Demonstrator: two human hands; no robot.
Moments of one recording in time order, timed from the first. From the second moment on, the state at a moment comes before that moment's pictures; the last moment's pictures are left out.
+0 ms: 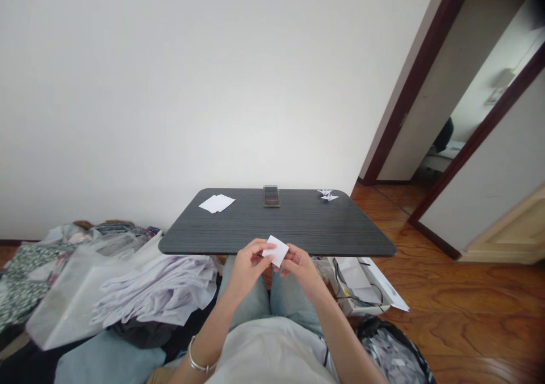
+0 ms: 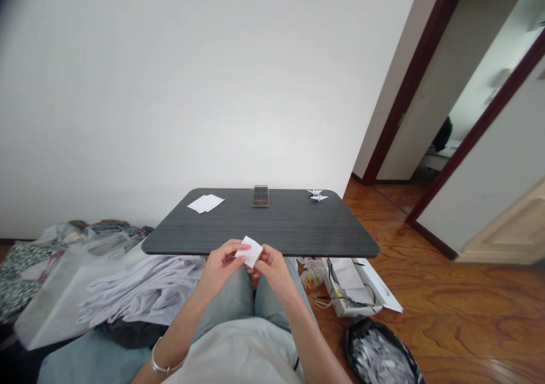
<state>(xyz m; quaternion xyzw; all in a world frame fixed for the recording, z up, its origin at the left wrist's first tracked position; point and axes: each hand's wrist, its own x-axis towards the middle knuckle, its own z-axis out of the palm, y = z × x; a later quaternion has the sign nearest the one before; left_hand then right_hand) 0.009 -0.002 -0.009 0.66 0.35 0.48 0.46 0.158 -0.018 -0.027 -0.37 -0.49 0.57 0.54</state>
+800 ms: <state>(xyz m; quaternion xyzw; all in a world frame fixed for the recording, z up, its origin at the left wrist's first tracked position) 0.010 -0.003 -0.012 0.69 0.36 0.43 0.46 0.160 -0.008 -0.047 -0.43 -0.57 0.32 0.62</state>
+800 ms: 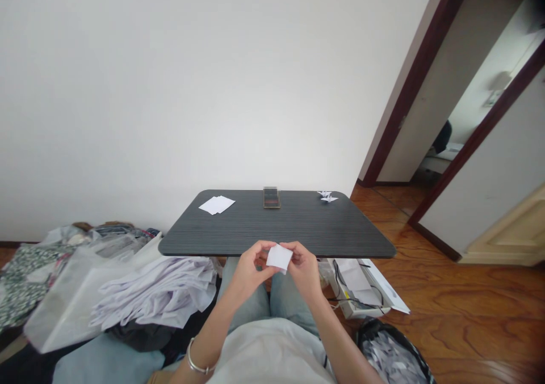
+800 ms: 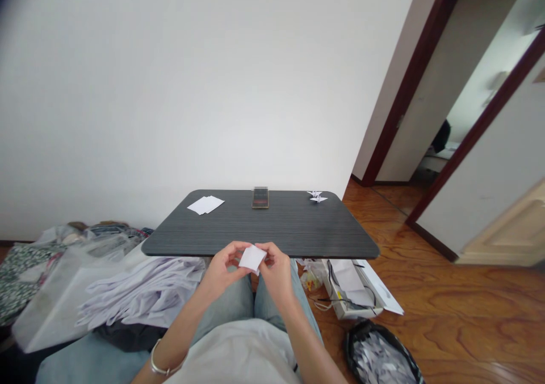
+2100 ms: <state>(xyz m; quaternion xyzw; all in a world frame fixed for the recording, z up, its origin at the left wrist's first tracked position) 0.032 -0.004 -0.015 0.59 0.41 0.51 0.48 0.152 -0.015 -0.048 -0.43 -0.67 0.03 0.61</state>
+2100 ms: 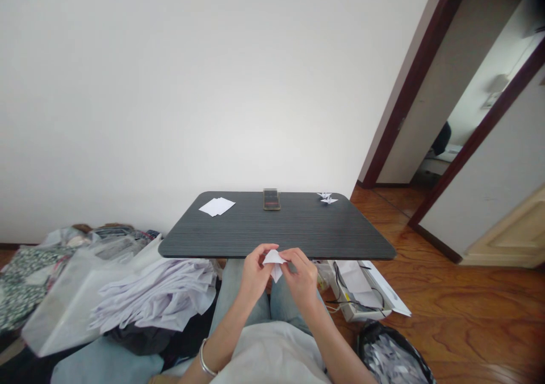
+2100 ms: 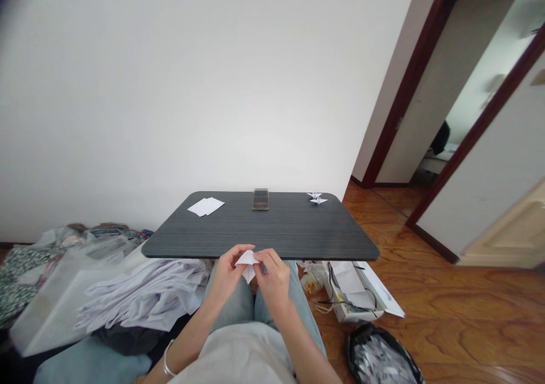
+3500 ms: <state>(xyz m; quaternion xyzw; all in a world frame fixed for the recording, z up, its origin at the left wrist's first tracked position) 0.027 -0.002 -0.021 0.54 0.42 0.56 0.47 0.140 -0.015 -0.040 -0.33 -0.48 0.53 0.62</state>
